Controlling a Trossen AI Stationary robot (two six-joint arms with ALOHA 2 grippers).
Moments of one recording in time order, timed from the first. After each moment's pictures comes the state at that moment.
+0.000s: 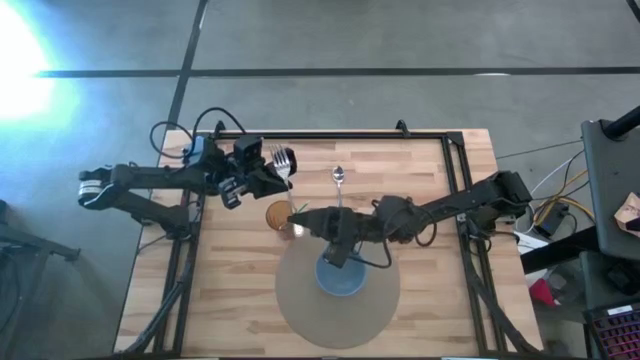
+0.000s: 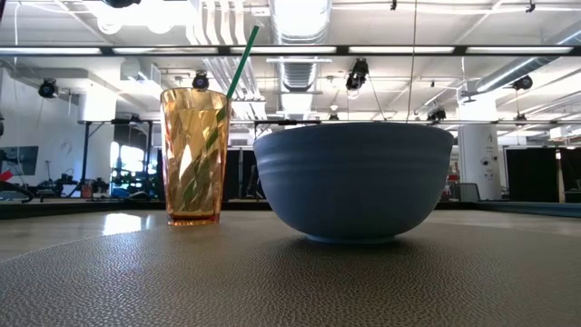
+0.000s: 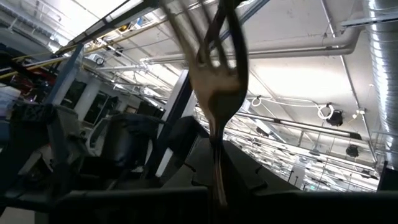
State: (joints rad) left arm 0.16 1.20 0.91 0.97 0.63 -0.84; right arm 0.26 1.74 1.37 0.75 0.24 -1.92
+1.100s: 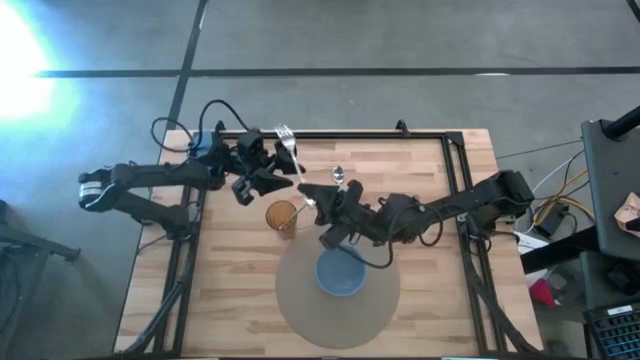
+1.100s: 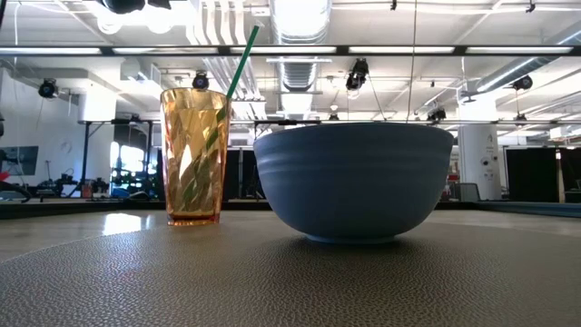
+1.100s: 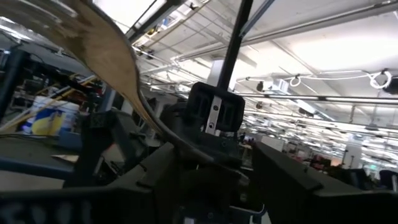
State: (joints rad) left arm 0.24 1.19 0.91 0.87 0.63 -0.62; right arm 0.26 1.72 1.37 0.79 0.63 -1.79
